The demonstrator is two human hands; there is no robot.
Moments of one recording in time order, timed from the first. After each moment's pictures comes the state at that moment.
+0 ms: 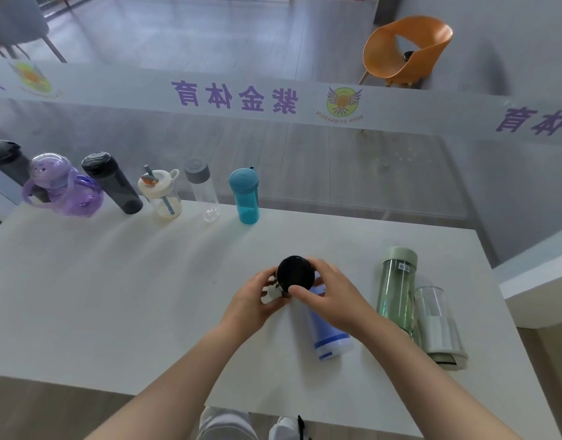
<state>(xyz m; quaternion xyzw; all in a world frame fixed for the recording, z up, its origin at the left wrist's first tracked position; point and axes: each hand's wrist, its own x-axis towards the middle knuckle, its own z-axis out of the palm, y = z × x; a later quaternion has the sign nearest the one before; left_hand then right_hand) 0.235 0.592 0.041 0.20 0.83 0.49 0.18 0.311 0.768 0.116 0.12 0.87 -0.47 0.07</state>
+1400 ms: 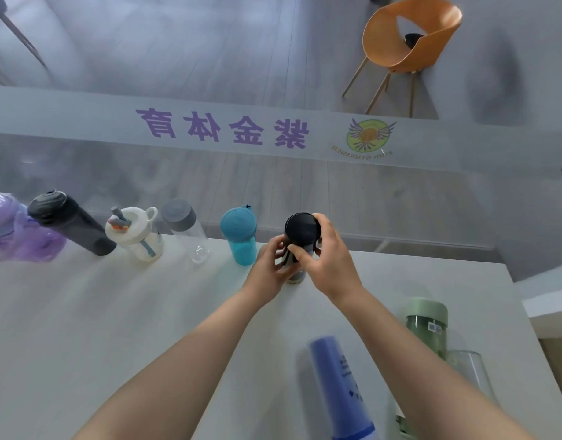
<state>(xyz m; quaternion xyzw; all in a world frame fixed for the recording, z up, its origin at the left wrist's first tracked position) 0.048 0.687 0.027 0.18 0.76 0.58 0.21 0.117 0.813 0.105 0.16 0.87 -0.45 -0.13</state>
